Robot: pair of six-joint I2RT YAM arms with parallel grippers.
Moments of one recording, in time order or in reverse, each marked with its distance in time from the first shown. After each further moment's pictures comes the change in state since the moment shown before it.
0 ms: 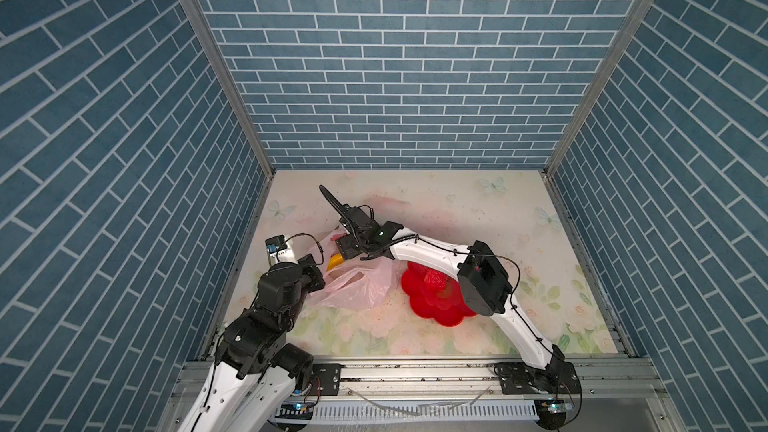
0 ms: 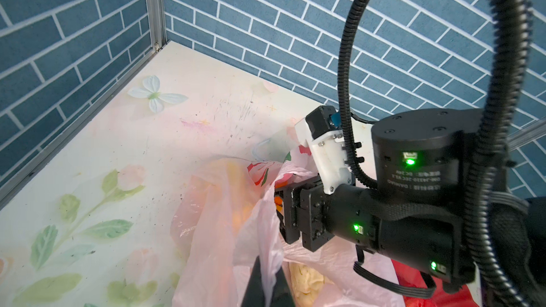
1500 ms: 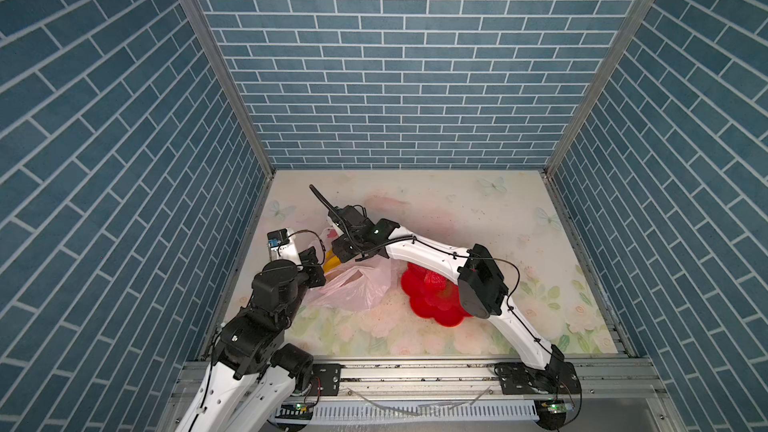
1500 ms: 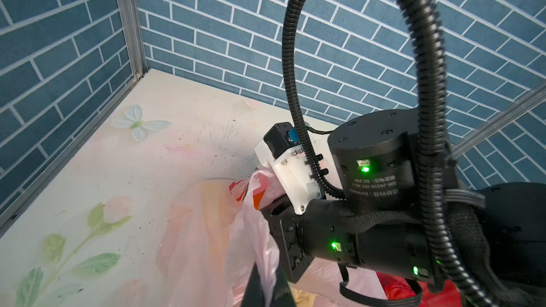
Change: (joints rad) left arm 0.000 0.023 0.054 0.057 0.037 0.096; right arm 0.047 -0.016 0.105 -0.176 -0.116 0.000
